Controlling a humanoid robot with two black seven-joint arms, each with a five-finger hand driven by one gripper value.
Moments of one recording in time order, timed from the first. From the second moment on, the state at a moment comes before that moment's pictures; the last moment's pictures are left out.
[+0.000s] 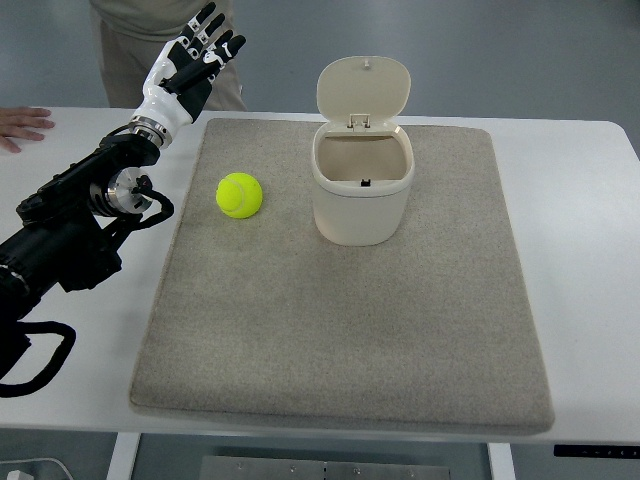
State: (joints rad) left arm -0.96 0.16 -0.71 -0.47 0.15 -0.27 -0.42; right arm 0.03 0.00 -0.05 0.22 0.04 -0.18 0.15
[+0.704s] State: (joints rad) left arm -0.96 0.16 -0.71 -0.47 0.15 -0.24 -0.43; right arm 0.03 0.00 -0.05 0.22 0.04 -0.18 0.15
